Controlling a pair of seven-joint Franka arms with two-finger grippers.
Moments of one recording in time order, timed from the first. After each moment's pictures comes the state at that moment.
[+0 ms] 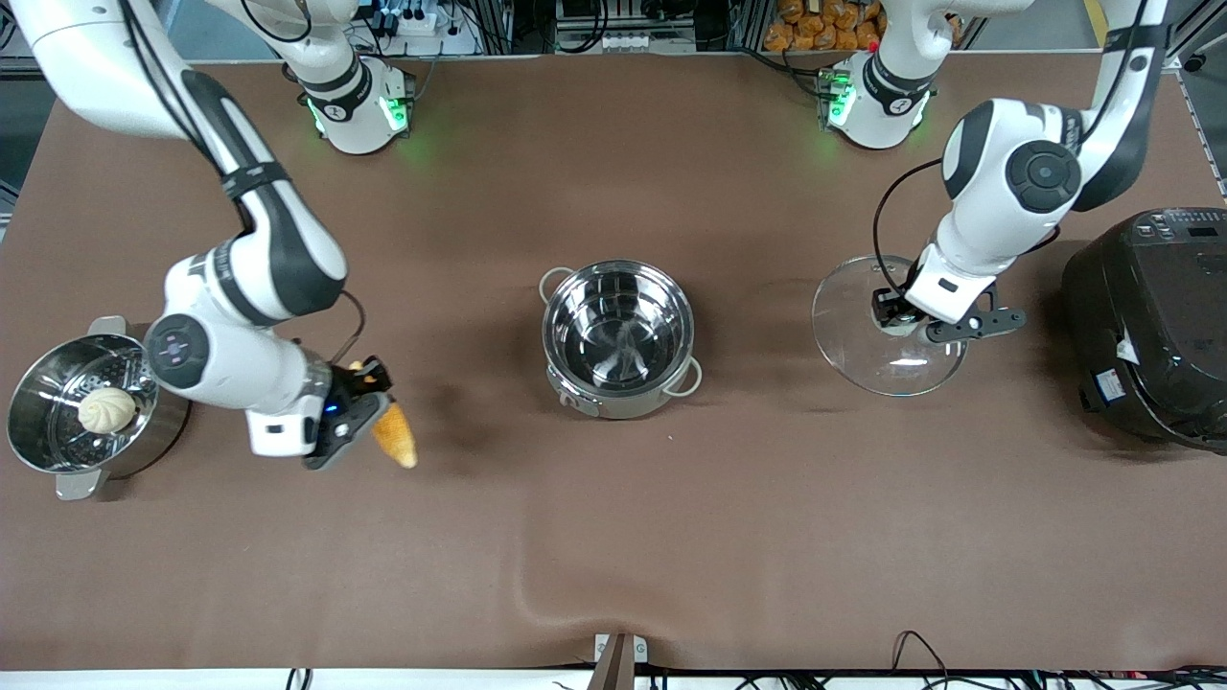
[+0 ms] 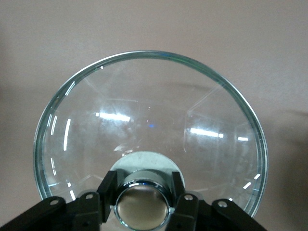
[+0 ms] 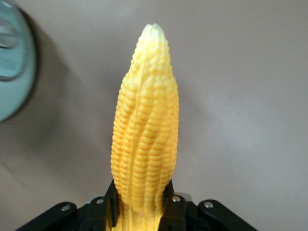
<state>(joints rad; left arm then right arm) -0.20 0.01 -0.02 -2.31 0.04 2.35 -0.39 -0.16 0.53 0.48 -1.65 -0.07 2.09 -0.51</state>
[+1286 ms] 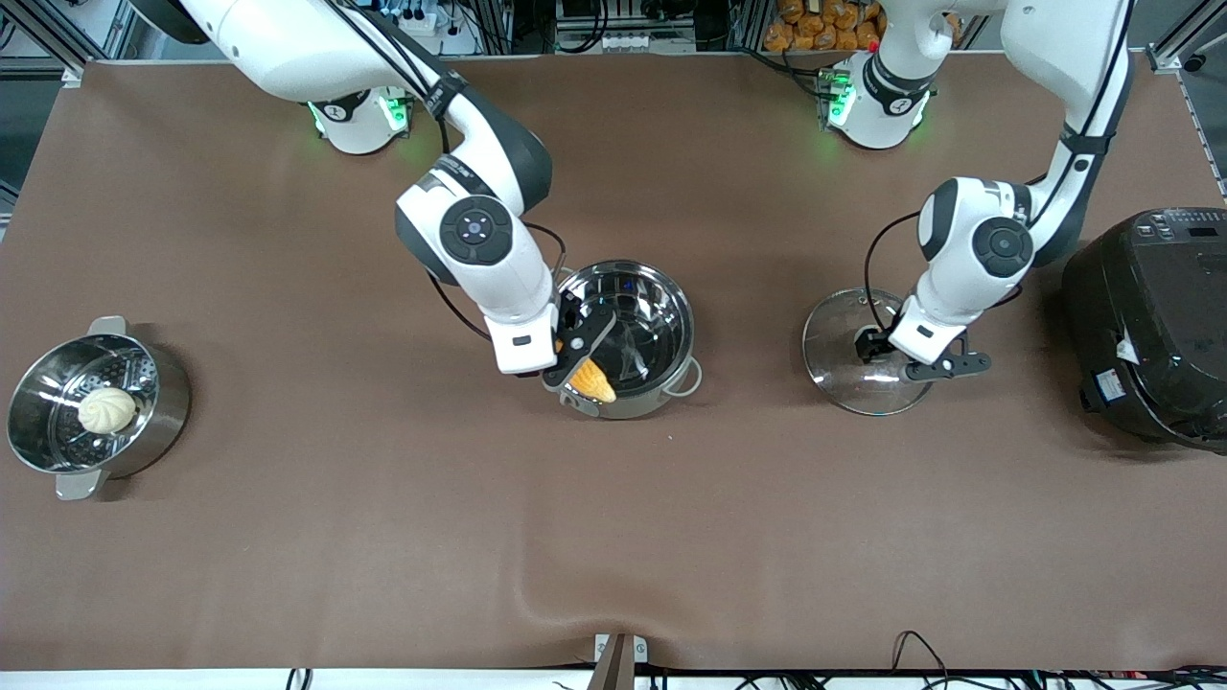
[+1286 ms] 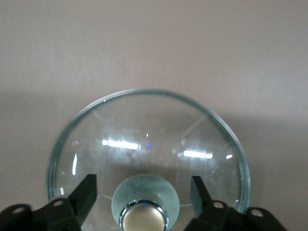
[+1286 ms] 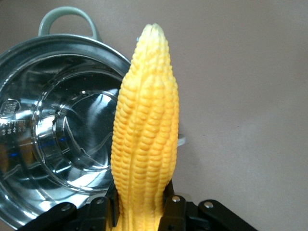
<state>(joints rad) -0.13 0.24 -0.03 -2.27 0.04 2.58 -0.32 0.27 0.61 0.48 -1.48 -0.23 2.09 -0.16</state>
